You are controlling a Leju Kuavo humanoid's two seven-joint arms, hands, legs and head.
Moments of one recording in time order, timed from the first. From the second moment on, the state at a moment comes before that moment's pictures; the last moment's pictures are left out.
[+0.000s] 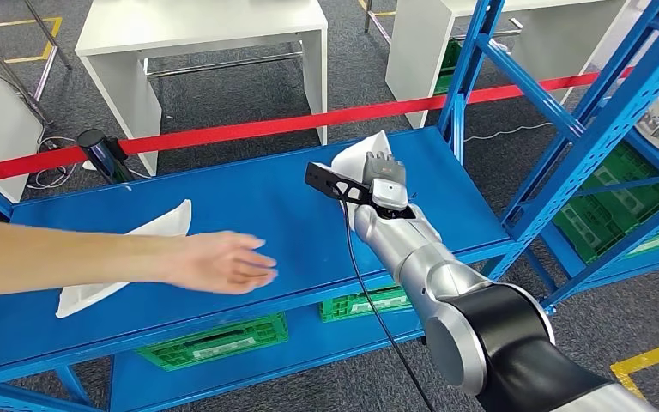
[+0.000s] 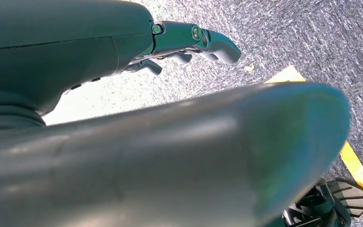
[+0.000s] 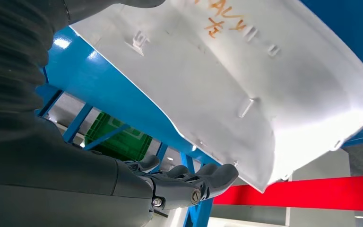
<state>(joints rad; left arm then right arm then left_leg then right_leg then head) -0.14 -0.18 0.83 -0.20 -1.12 -0.12 -0.09 -0.92 0.18 0.19 -0.28 1.48 -0.08 0.14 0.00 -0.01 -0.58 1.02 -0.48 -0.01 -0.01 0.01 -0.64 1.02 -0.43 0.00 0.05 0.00</state>
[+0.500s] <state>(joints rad) -0.14 -0.18 0.83 -0.20 -1.12 -0.12 -0.09 -0.92 0.18 0.18 -0.28 1.49 -0.08 0.14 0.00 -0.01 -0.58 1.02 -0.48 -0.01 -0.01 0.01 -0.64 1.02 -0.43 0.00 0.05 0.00</state>
